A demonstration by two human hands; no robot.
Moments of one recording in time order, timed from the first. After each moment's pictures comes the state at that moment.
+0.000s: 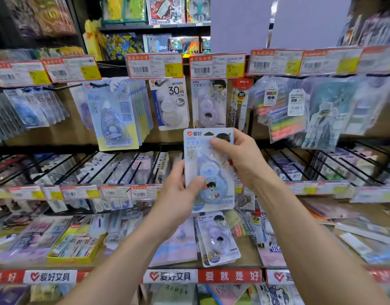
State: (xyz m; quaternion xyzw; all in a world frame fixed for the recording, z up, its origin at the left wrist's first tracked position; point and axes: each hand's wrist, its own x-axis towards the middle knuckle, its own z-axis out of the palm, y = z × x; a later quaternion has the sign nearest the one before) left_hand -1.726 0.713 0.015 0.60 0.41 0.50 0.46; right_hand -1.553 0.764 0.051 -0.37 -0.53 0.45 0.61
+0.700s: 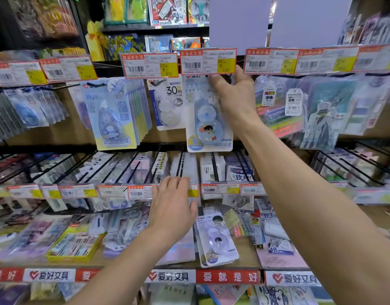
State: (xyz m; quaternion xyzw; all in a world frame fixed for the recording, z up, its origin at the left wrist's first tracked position) left_hand -1.729 0.733 -0.031 0.78 0.58 0.23 -0.07; right_hand -1.567 0.798 0.149 -0.40 -0.54 0.24 0.70
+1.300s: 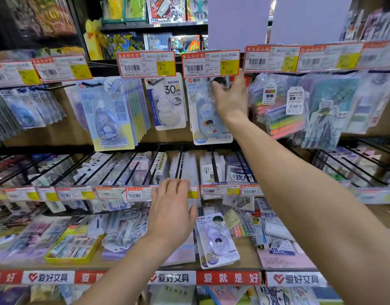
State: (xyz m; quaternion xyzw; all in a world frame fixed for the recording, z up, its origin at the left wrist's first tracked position) left_hand -1.730 0.732 -0.039 0.78 0.56 0.24 -0.10; right_hand -1.558 0.850 0.133 -0.50 -0.55 0.09 0.67
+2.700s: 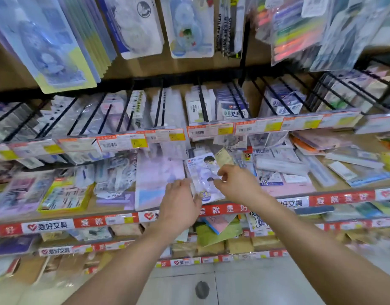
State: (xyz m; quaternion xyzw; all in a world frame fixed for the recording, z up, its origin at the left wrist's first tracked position) left_hand -1.707 0.711 -0.140 0.76 0.62 0.09 0.17; right_hand -1.532 0.717 -0.124 -0.74 -0.61 0.25 0.14
